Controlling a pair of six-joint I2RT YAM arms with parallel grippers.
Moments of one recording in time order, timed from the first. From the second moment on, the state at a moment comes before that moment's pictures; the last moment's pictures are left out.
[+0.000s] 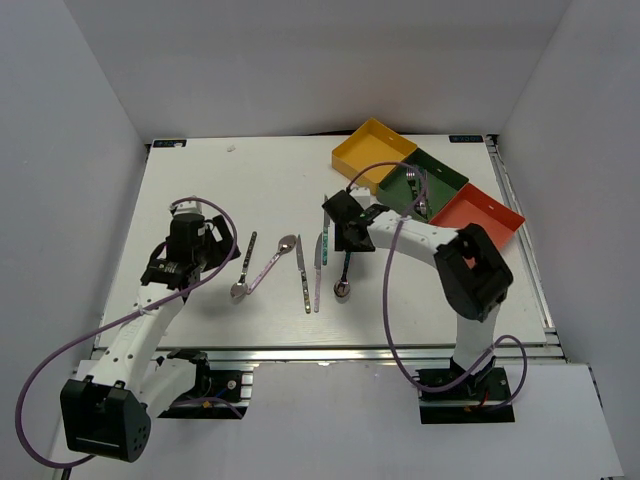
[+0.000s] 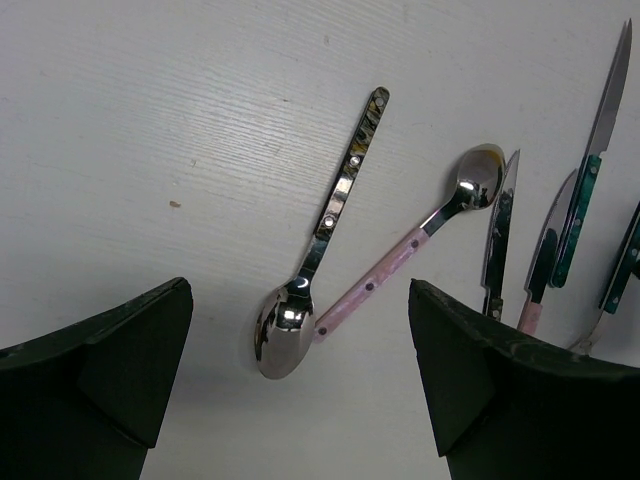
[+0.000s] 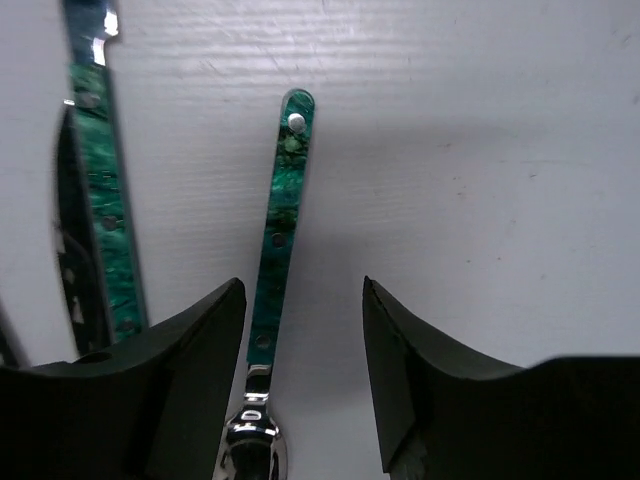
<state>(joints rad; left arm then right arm) -0.17 0.97 0.73 -0.47 -0.15 -0.46 0.76 1.86 1.33 -0.55 0.41 0.62</state>
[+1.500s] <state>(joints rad) -0.30 0.89 0.73 -0.48 -0.17 -0.47 -0.07 1.74 1.34 -0.41 0.29 -0.19</state>
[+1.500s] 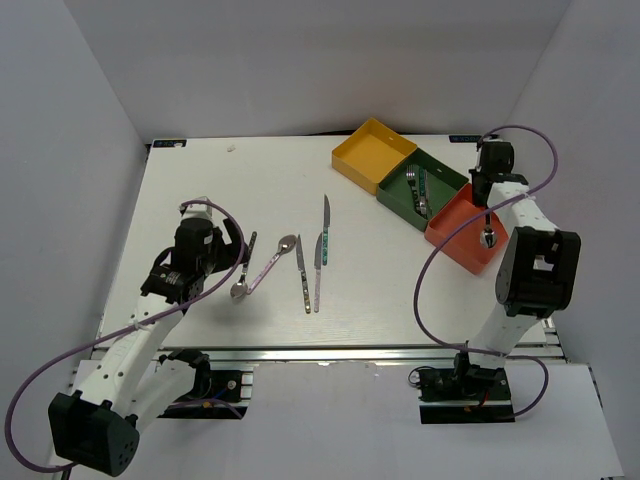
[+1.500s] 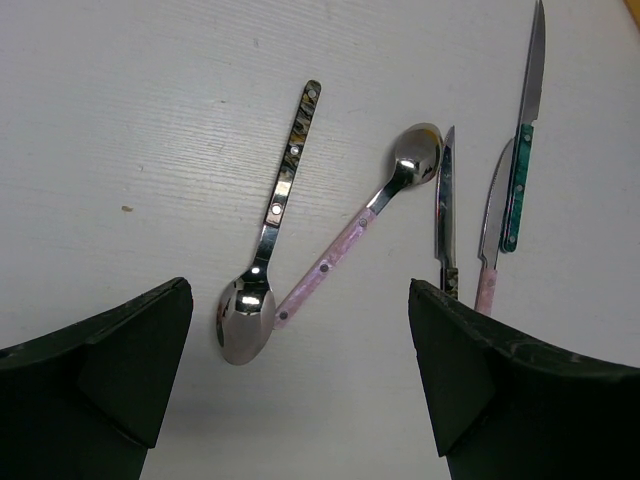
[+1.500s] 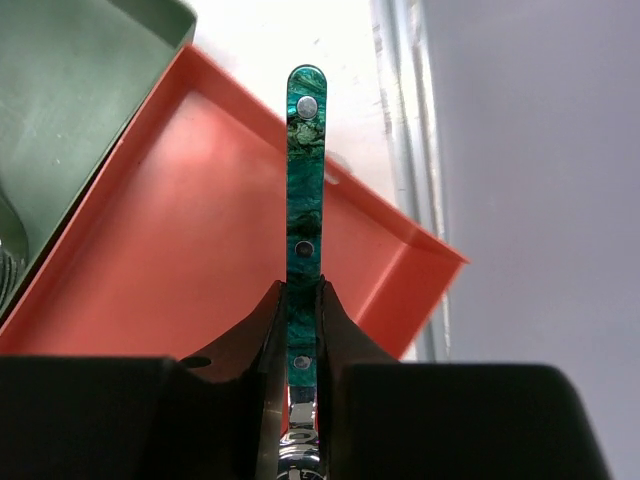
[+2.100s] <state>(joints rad) -0.31 0.89 0.73 -0.48 -0.18 -0.47 -0.05 1.73 1.33 -0.41 0.24 -0.12</state>
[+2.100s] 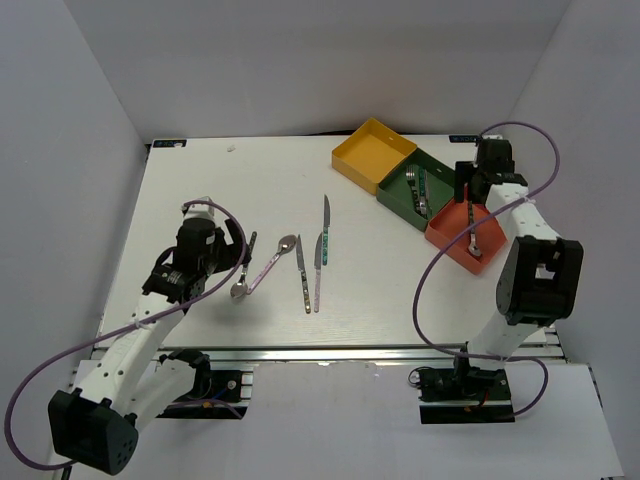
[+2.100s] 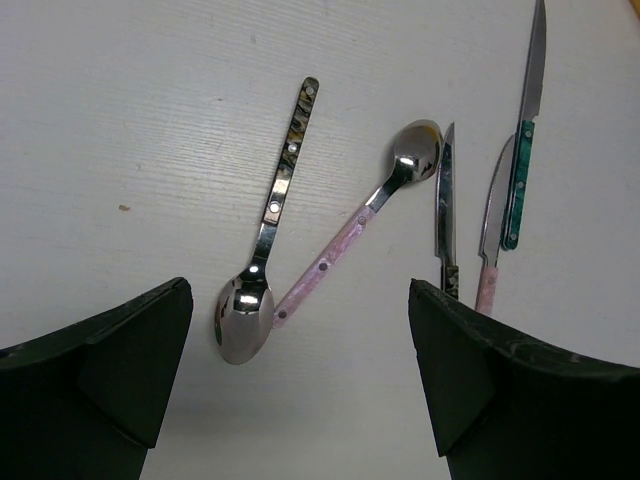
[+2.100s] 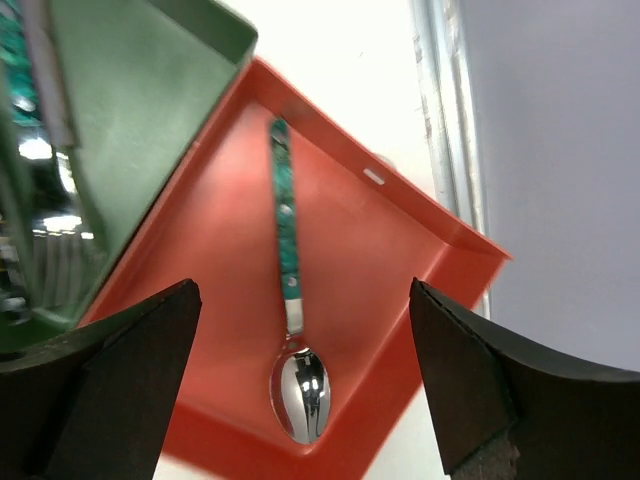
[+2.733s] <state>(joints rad) -0.42 1.60 1.06 -0.46 -0.02 -0.32 0.38 1.17 0.97 -0.42 -0.06 0.25</state>
